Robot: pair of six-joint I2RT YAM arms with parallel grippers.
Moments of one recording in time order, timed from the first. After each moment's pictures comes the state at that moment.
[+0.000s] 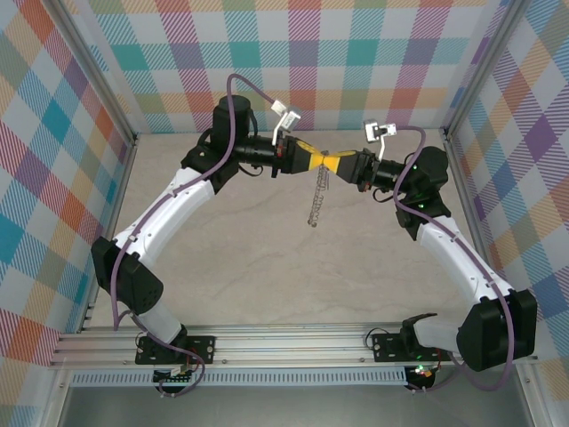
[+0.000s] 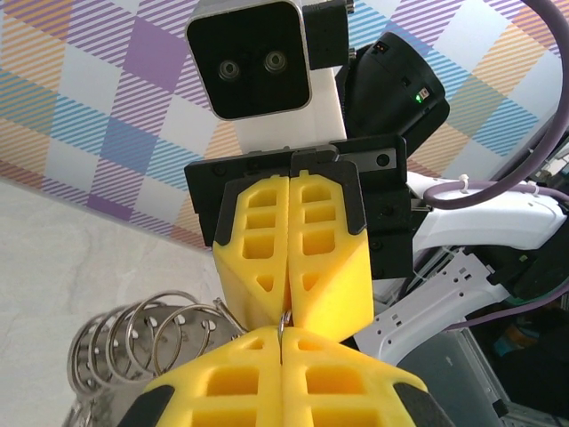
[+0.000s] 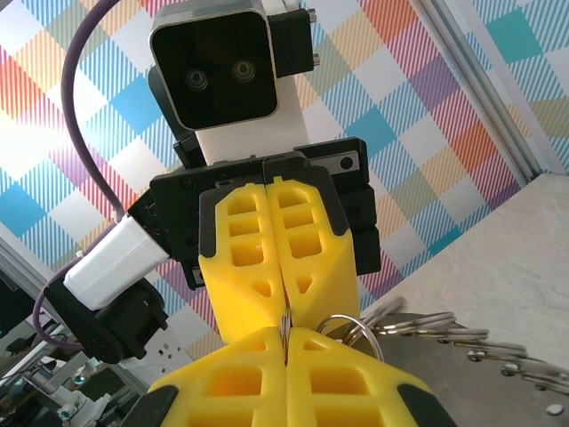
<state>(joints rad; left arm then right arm) -0.56 1.66 1.71 -0.27 1.09 -0.26 0.28 1.24 1.00 0.56 -1.07 0.91</state>
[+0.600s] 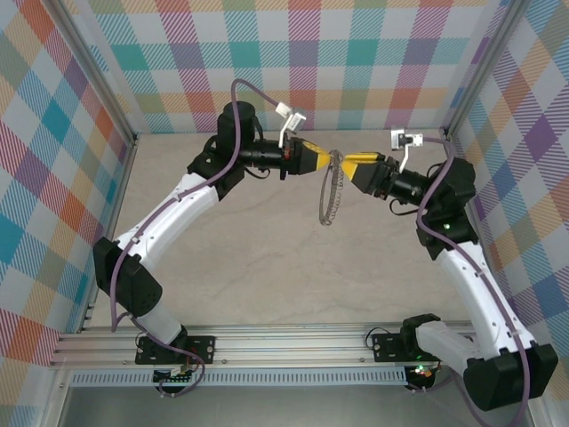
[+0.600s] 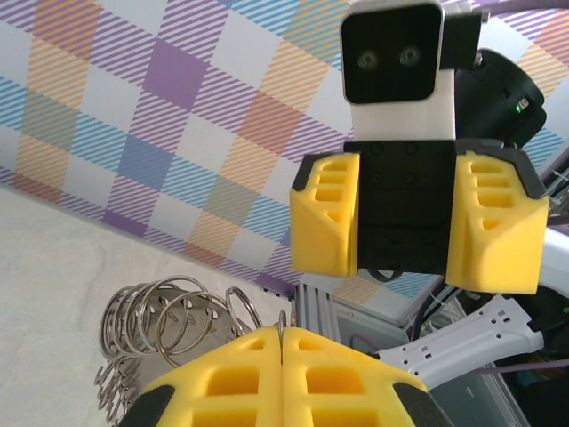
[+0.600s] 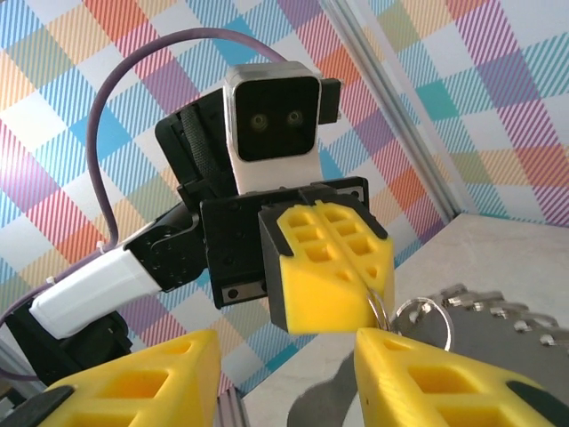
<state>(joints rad) -0.59 1.64 1.65 -0.13 0.99 -0.34 0.23 0.99 0.98 0.24 -0.93 0.75</state>
